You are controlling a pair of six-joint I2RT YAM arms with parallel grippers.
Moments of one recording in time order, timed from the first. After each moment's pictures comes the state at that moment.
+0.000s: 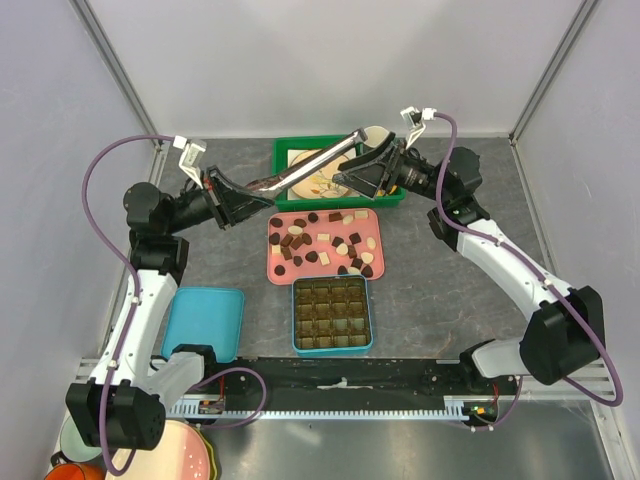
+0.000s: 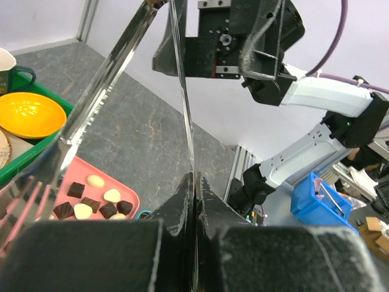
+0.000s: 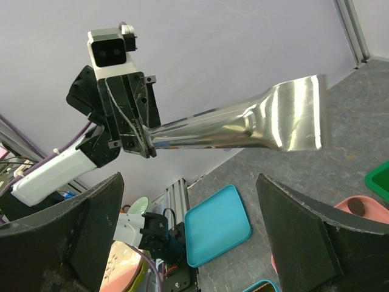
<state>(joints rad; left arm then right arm) -0.05 0.99 0.90 0.37 1.12 -0.77 0.42 1.38 1.10 0.61 -0.81 0.88</state>
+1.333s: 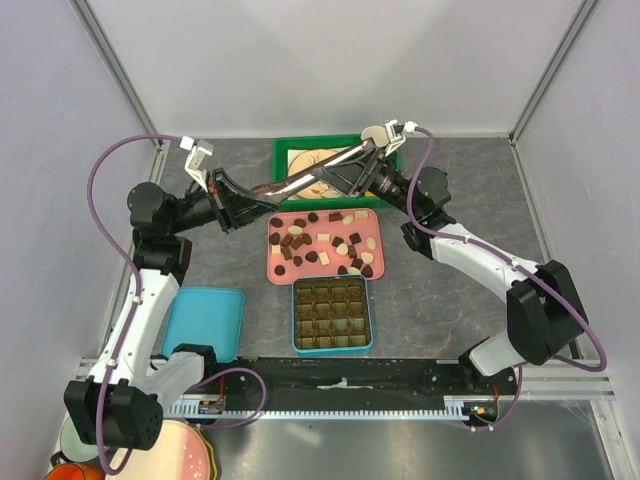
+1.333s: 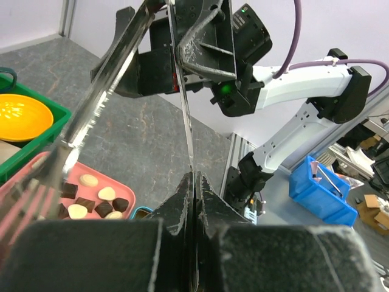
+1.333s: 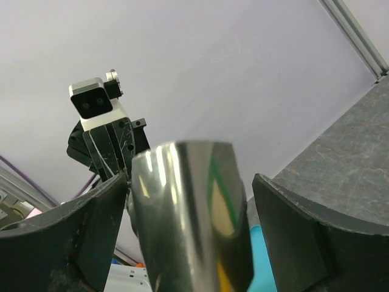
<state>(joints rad) -0.08 0.99 0.90 0.38 1.16 -0.73 0.54 1.49 1.02 0.88 -0.54 1.05</state>
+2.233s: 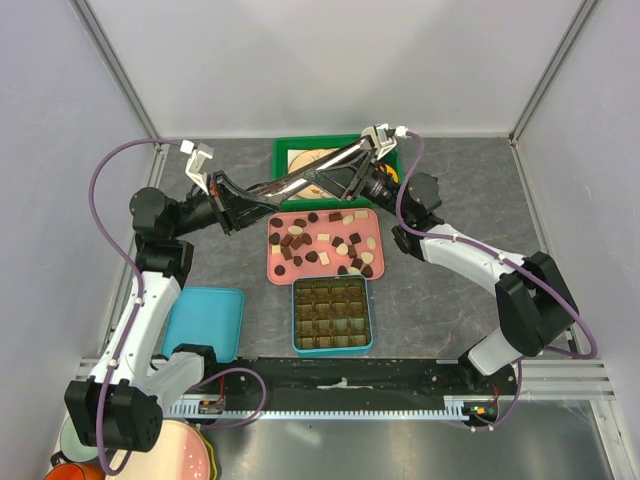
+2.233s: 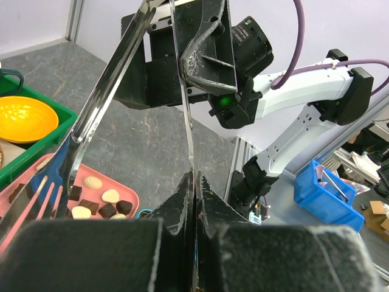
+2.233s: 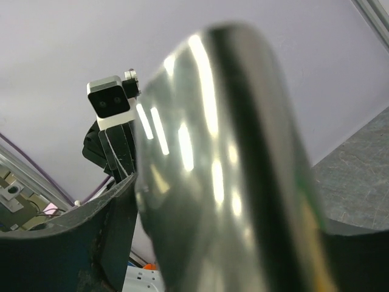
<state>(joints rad) -0.09 0.98 0.86 0.43 1.13 -0.74 0.59 1.56 1.02 1.01 -0.52 1.08</state>
